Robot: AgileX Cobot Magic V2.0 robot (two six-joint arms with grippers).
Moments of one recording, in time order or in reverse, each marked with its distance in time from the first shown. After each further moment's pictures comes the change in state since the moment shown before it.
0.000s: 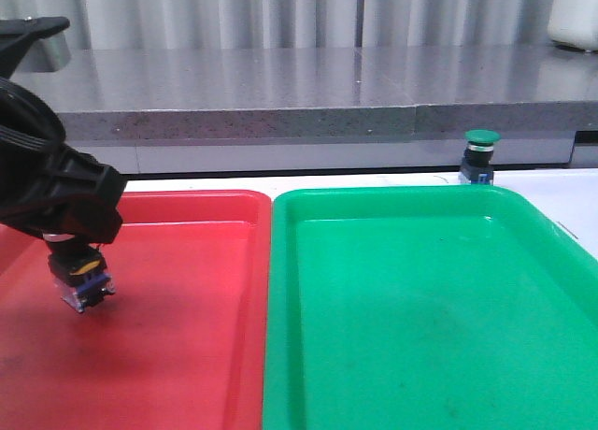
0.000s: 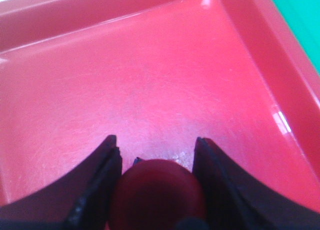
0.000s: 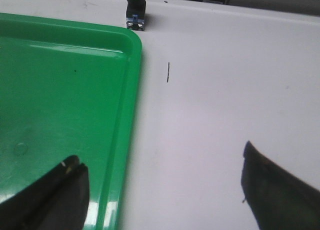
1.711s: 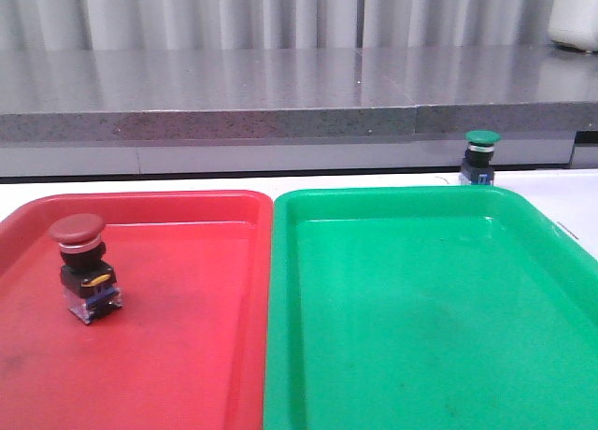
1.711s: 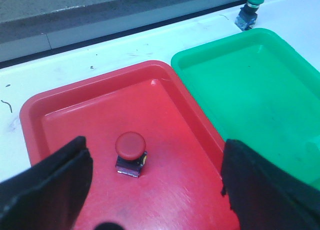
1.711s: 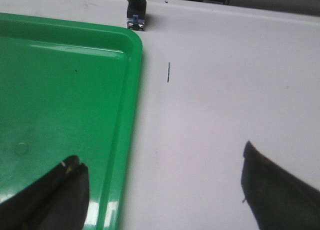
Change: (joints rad) left arm 0.000 -0.814 -0.048 -0.017 0.557 0.039; right arm 0.000 0.000 0.000 0.000 0.000 0.000
